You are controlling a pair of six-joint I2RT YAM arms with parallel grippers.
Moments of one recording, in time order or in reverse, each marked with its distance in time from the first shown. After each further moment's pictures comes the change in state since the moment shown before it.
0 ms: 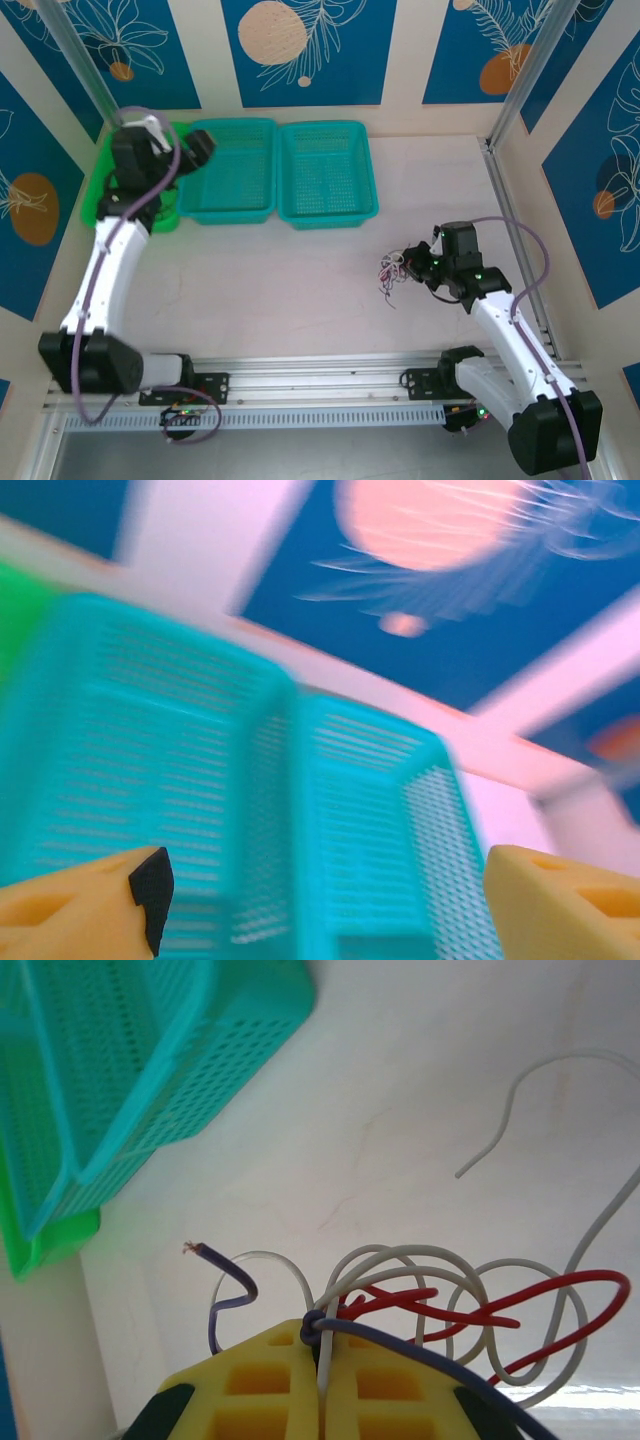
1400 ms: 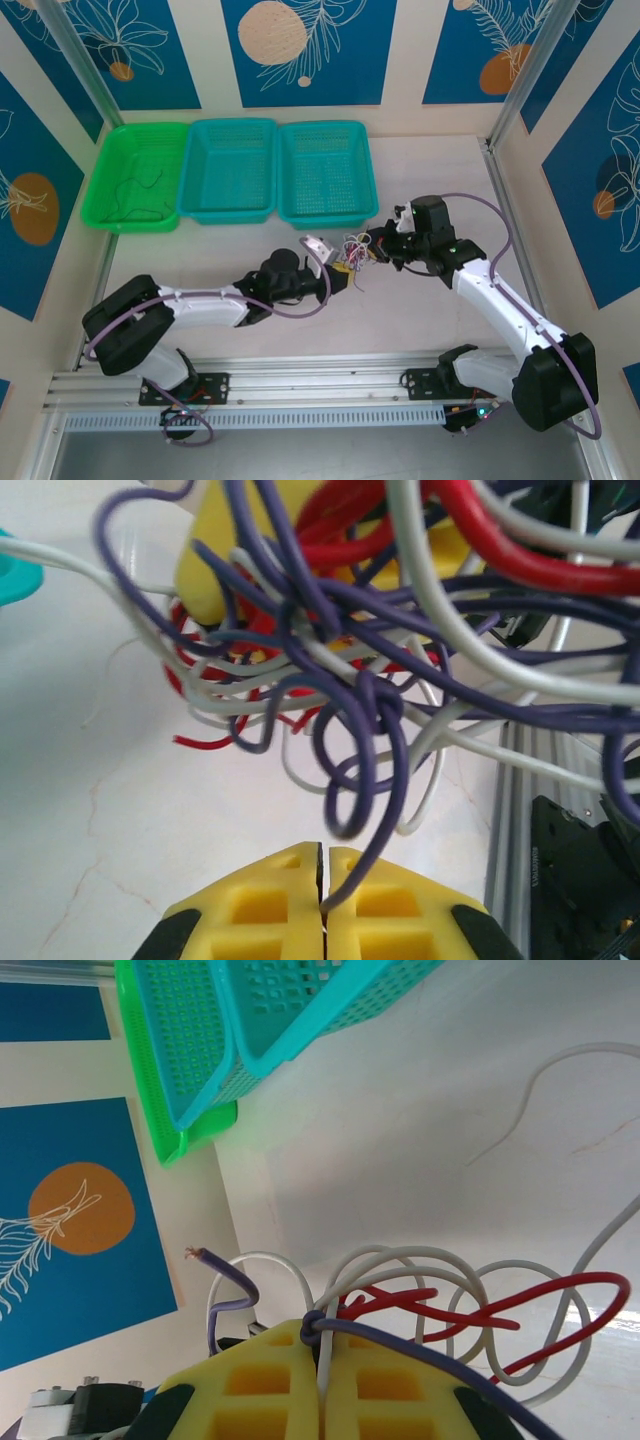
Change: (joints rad) left arm -0.871 0.237 -0.673 0.970 -0.014 0.176; right arm 0.163 0.235 0.143 0.196 -0.212 0.216
